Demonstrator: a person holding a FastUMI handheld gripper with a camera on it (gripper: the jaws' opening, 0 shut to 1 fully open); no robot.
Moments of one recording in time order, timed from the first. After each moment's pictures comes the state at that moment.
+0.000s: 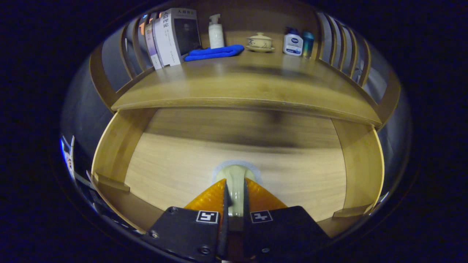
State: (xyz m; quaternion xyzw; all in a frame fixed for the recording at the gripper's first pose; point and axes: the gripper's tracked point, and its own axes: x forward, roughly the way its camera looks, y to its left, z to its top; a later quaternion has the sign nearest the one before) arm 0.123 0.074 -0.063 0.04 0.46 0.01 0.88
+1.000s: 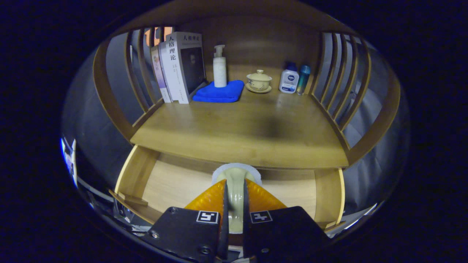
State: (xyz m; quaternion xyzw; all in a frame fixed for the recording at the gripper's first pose) arm 0.147 0.073 0.049 0.01 0.41 0.00 0.91
